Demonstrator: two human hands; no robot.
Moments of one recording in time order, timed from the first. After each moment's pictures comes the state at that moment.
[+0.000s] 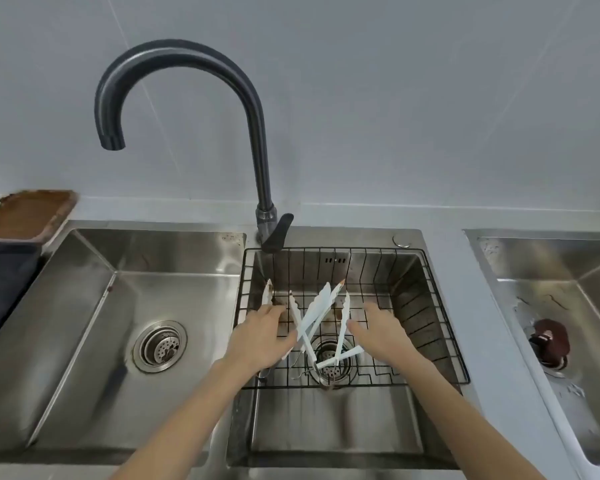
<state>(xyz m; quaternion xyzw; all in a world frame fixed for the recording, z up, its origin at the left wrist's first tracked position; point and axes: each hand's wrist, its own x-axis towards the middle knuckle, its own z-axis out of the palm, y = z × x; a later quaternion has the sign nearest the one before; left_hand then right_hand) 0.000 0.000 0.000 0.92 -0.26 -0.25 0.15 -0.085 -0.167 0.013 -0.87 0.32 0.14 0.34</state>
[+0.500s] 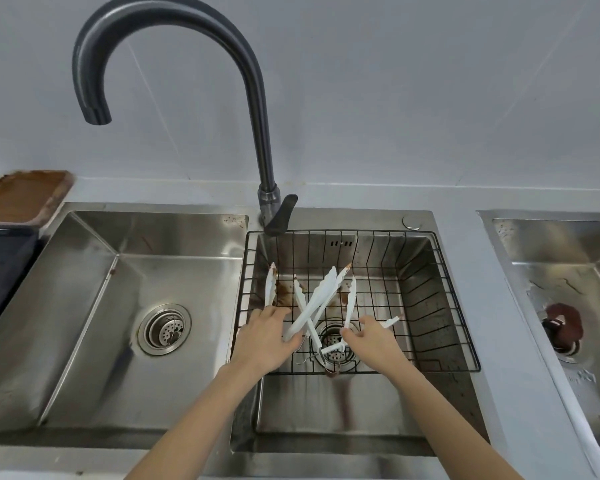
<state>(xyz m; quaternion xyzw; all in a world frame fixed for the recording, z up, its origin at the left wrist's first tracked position) -0.010 0.003 -0.025 0.93 -0.24 -0.26 0.12 -0.093 -0.151 -0.025 -0.80 0.37 0.20 0.43</state>
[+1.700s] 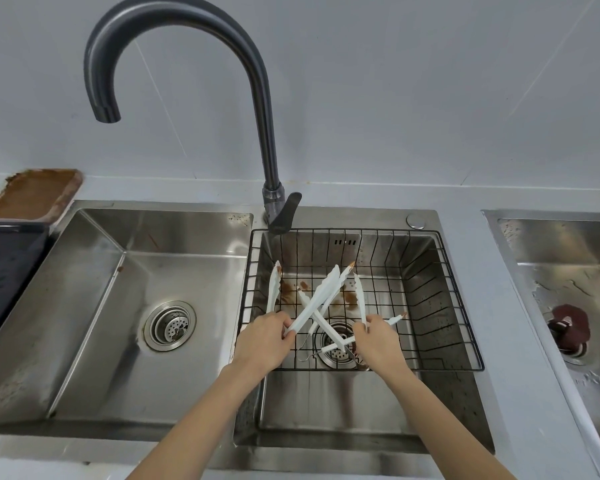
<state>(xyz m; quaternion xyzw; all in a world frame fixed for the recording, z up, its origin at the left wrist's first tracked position) -0.013 0.007 -0.027 0.93 -0.21 -0.23 0.16 -0.092 -0.149 -0.047 -0.79 0.41 0.09 0.45</state>
